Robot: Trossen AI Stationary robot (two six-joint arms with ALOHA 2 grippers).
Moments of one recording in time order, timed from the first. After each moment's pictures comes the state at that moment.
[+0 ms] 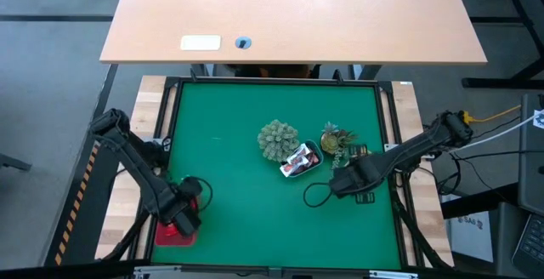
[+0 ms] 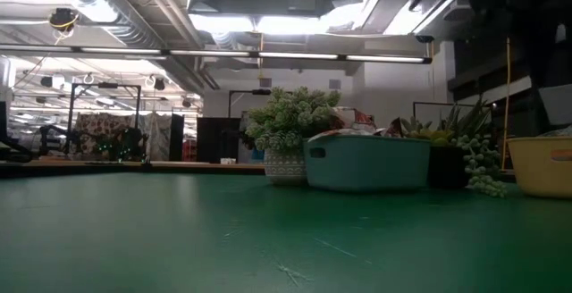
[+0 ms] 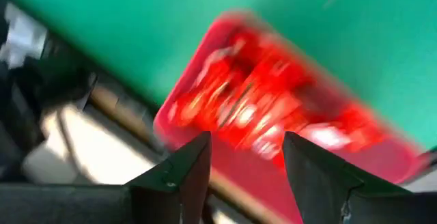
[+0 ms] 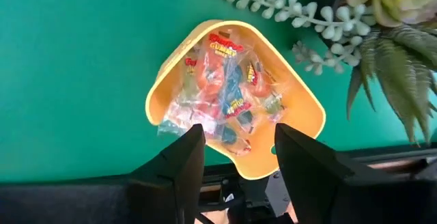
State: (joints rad) left arm -0.79 1.57 1.31 -1.50 0.05 -1.47; right arm 0.46 1.51 1.21 -1.49 0.11 0.38
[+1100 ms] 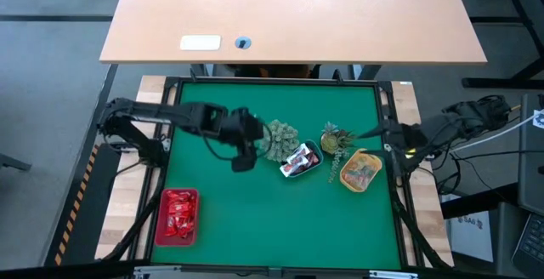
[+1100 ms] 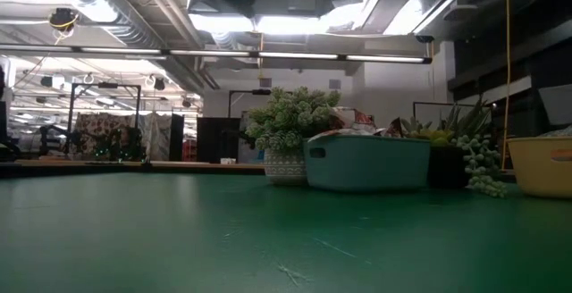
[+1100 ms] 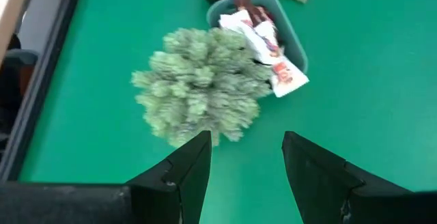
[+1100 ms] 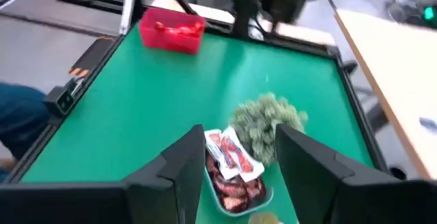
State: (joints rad) left arm -0.06 1.54 1.54 -0.97 -0.19 -0.16; right arm 0.46 0.79 1.21 -0.91 0.34 0.01
